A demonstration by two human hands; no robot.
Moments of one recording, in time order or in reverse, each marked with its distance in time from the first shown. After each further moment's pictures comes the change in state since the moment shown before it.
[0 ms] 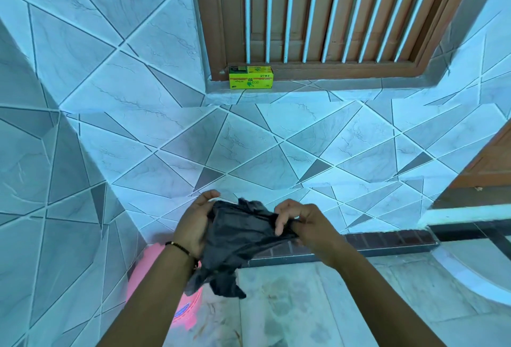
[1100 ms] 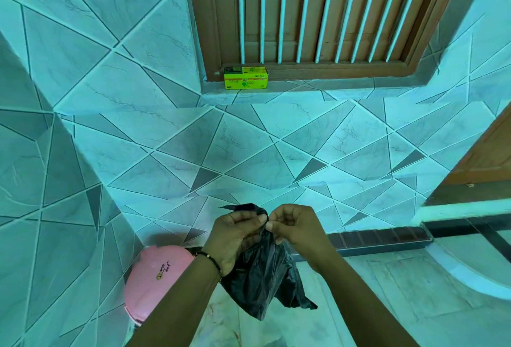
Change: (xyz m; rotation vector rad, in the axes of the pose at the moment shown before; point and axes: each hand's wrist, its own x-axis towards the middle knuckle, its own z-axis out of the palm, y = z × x) left_hand -0.020 -0.039 0.037 0.128 -0.117 -0.049; right_hand -0.006 0.002 0.022 0.092 0.197 0.082
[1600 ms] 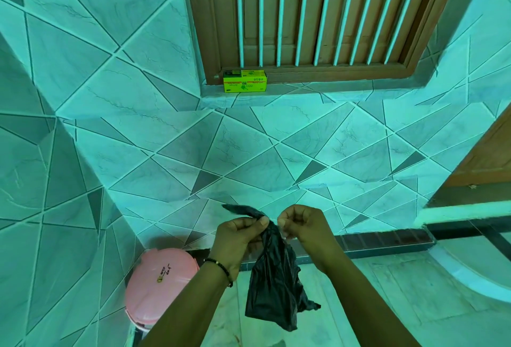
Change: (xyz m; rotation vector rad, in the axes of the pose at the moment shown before) left_hand -0.001 -0.010 0.006 0.046 0.058 0.011; right_hand 0.001 0.009 -0.017 0.010 0.078 0.028
